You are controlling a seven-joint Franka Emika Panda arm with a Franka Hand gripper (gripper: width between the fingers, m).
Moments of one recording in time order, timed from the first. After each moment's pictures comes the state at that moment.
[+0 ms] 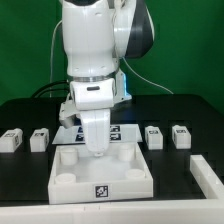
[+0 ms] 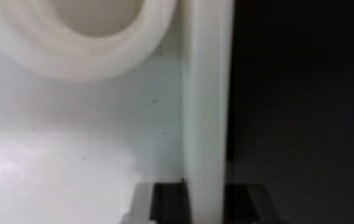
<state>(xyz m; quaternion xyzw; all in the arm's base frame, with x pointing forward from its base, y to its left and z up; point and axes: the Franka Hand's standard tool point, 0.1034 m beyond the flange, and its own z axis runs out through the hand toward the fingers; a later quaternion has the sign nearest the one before) 0.433 -0.024 0.010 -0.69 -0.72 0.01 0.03</state>
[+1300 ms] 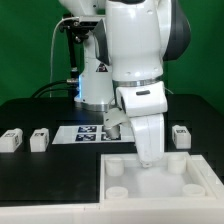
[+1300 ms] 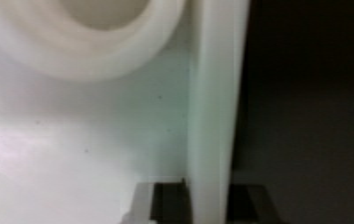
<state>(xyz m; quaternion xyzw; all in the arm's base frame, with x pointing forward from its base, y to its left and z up) 0.490 0.063 0.008 -0.70 -0.71 -0.03 0.04</state>
